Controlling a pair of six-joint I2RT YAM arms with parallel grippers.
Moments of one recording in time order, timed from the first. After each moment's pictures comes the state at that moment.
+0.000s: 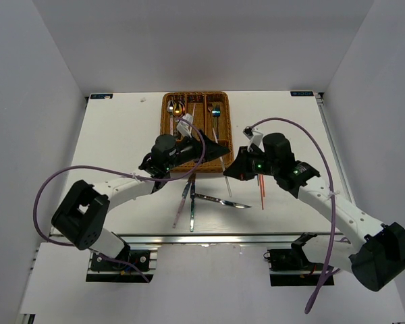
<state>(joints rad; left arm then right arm) -0.64 1.49 0.81 0.65 0.44 -0.97 0.59 1.12 0.86 -0.28 -0.44 0.46</state>
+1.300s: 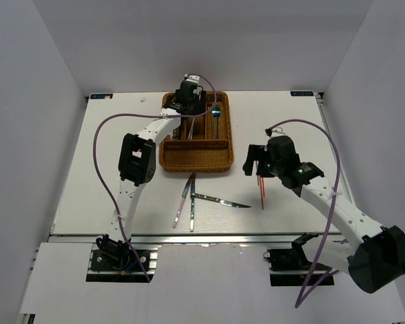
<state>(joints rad) -0.42 2.46 2.20 -0.32 -0.19 -0.18 0.51 1.08 0.83 -0.43 0.04 0.40</state>
